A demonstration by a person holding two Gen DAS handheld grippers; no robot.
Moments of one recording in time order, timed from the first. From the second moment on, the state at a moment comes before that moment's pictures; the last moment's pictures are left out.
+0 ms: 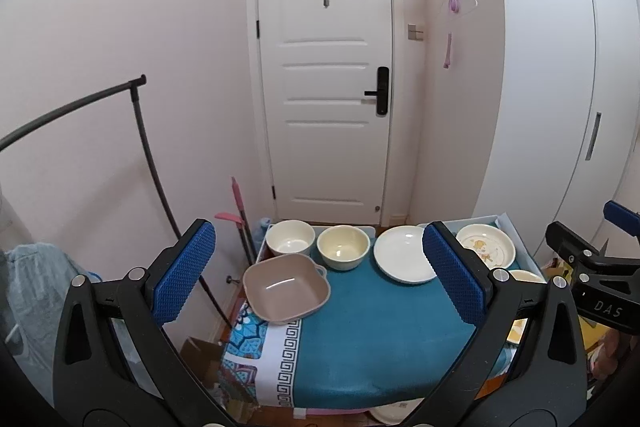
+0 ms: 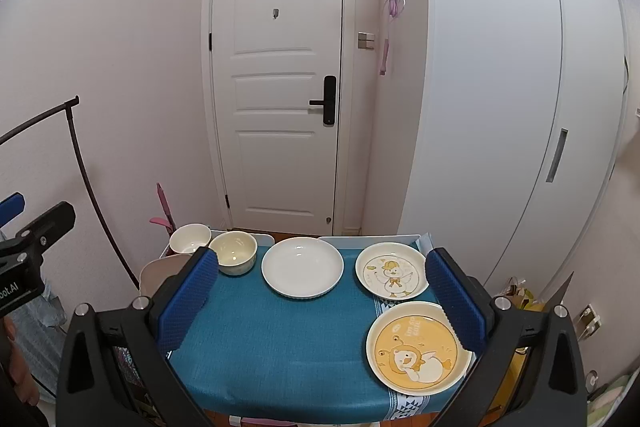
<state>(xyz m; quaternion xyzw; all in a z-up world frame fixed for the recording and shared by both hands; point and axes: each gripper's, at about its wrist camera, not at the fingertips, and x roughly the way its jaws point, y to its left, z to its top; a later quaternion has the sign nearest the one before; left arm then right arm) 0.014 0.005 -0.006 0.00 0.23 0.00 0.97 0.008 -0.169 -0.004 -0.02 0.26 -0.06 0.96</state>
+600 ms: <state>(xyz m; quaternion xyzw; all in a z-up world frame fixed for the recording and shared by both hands) 0.061 -0.015 -0.026 0.03 0.26 -0.06 0.96 0.031 -0.181 -0.029 -0.01 0.28 -0.07 0.96</state>
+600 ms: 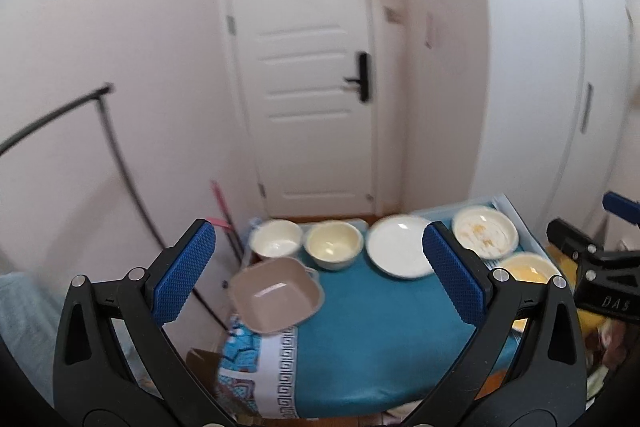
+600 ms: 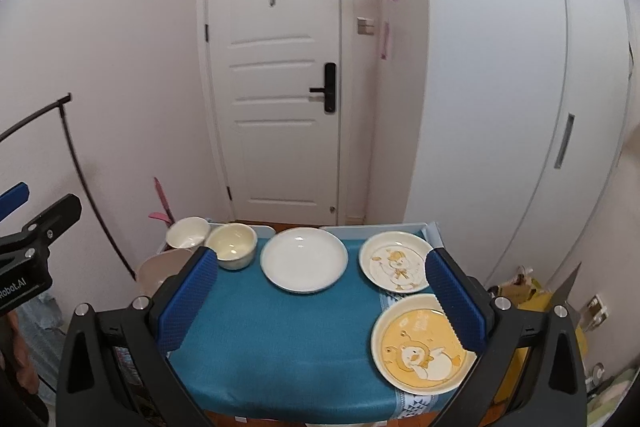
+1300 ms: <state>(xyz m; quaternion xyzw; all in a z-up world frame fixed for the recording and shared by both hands) 0.172 -0.217 -0.233 0.10 0.48 -0.31 0.81 0.016 -0.371 -0.196 0.17 0.44 -0.16 0.87</state>
